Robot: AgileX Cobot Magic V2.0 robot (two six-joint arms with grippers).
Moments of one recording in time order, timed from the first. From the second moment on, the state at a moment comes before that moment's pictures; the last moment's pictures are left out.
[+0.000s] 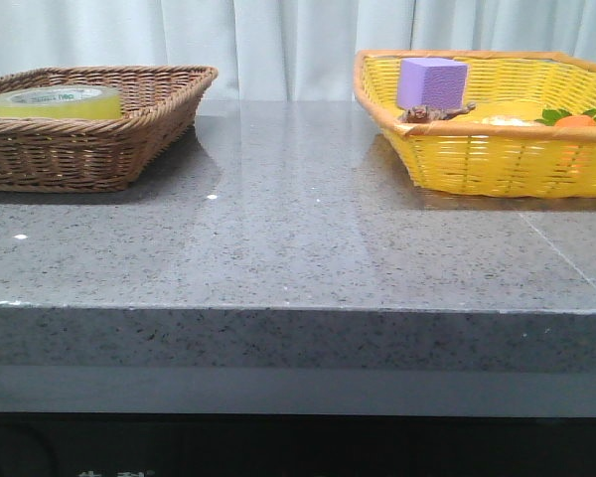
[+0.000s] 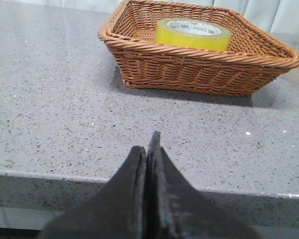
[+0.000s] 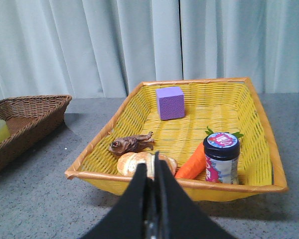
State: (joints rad) left arm -0.05 -0.01 0.01 -0.09 0.24 -0.01; right arm 0.17 0.14 -0.33 0.07 0.22 0.08
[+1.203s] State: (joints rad) left arm -0.05 -0.01 0.01 -0.09 0.24 -0.01; right arm 0.03 -0.01 0.00 0.03 0.12 0.08
